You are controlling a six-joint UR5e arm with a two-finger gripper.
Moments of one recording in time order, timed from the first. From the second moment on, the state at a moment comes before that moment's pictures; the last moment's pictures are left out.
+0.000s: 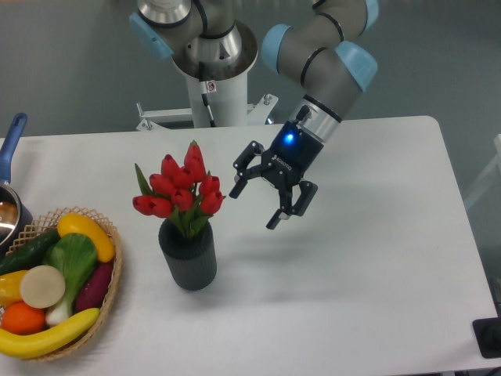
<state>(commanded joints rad) 2.75 -1.72 -2.05 -0.79 0.51 1.53</state>
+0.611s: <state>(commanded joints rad) 2.69 -1.74 -2.09 -0.79 0.42 1.60</state>
